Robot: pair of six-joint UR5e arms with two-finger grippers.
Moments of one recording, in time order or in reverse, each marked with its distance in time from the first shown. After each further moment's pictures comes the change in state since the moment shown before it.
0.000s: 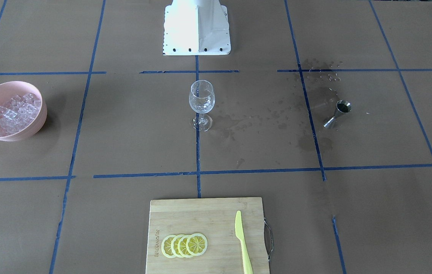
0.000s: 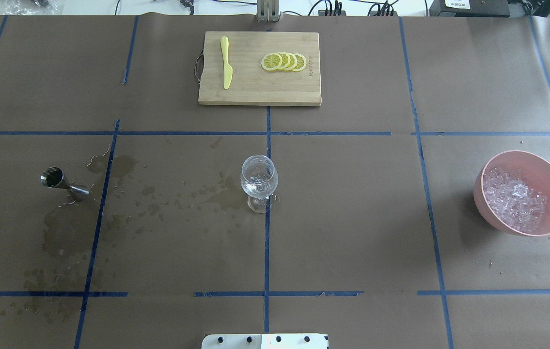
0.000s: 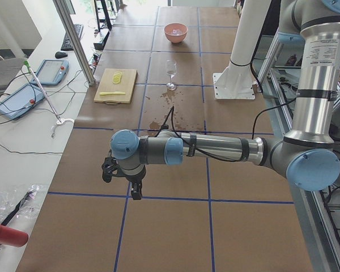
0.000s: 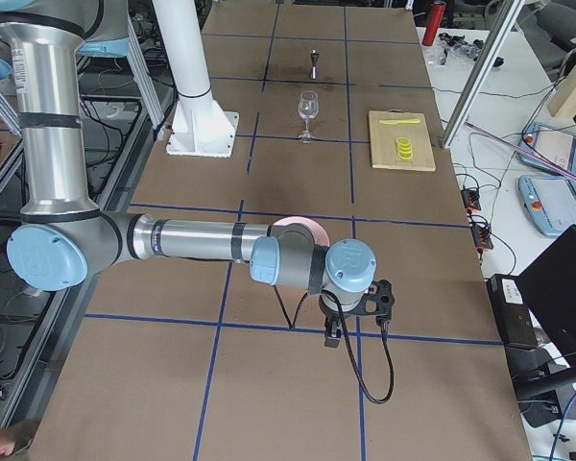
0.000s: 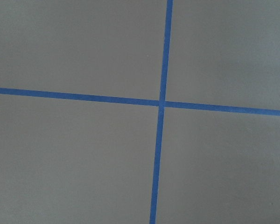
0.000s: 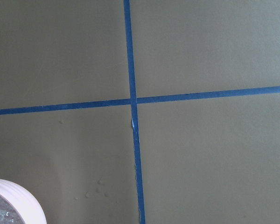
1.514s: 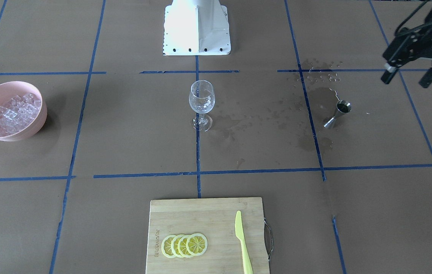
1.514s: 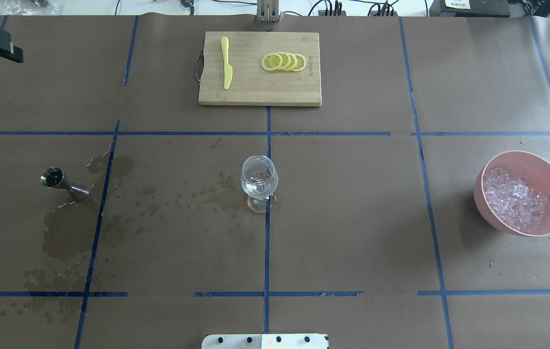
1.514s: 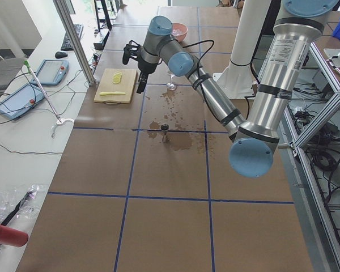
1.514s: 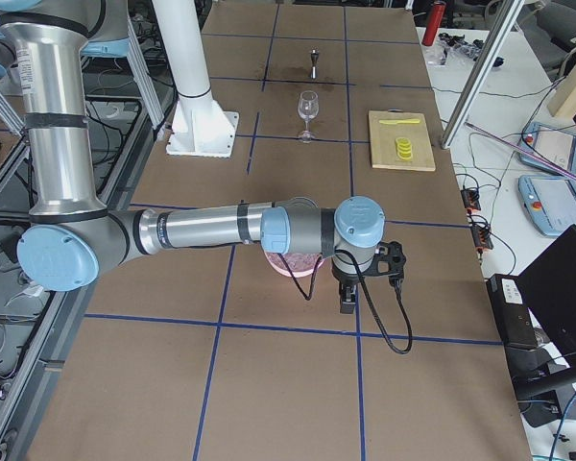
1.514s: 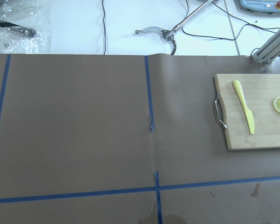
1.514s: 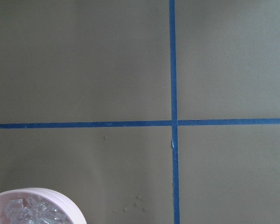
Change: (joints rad) left arm 0.494 -0.198 -0.608 -0.071 0.328 -0.851; right arm -0.044 0.026 0.105 -0.001 0.012 0.070
